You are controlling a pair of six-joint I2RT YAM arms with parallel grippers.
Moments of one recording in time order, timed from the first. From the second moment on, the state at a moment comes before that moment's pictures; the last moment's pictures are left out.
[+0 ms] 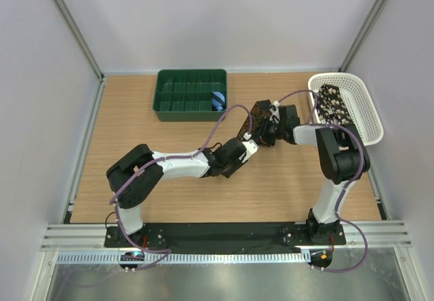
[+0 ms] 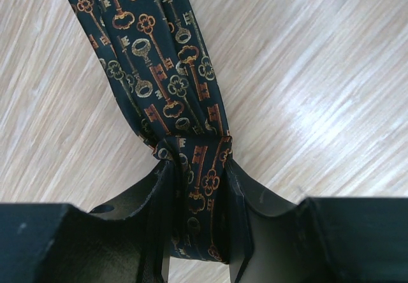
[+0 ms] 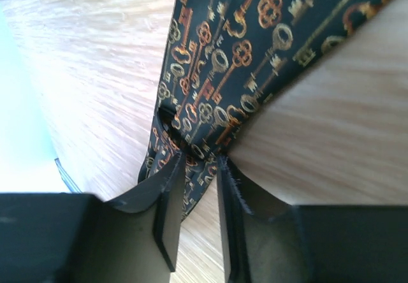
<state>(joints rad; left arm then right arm) -0.99 1.83 1.06 -0.15 -0.20 0.05 0.20 1.85 0.91 0.08 -0.58 0.64</state>
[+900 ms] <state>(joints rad) -0.96 1.87 1.15 -0.26 -0.13 0.02 0.82 0.76 0.38 -0.01 -0.03 0.38</state>
